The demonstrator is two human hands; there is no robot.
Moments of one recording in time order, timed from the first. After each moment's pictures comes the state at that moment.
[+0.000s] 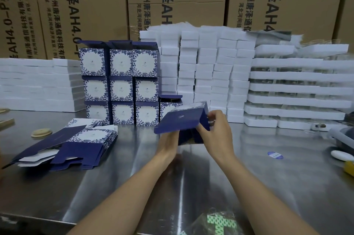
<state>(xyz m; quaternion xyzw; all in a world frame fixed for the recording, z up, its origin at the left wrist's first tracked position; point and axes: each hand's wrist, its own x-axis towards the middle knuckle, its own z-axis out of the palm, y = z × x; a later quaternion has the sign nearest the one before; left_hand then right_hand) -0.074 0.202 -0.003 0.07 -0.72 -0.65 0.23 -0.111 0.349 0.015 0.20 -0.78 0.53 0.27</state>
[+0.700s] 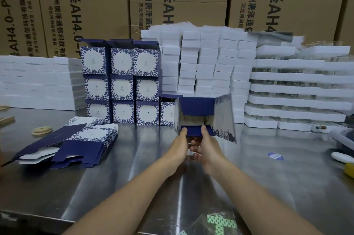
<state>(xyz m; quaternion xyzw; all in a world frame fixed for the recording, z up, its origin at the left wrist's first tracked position) -0.087 0.224 -0.013 0.09 -0.66 -0.74 0.10 -0.101 0.320 -0.001 0.01 -0.62 0.78 -0.08</state>
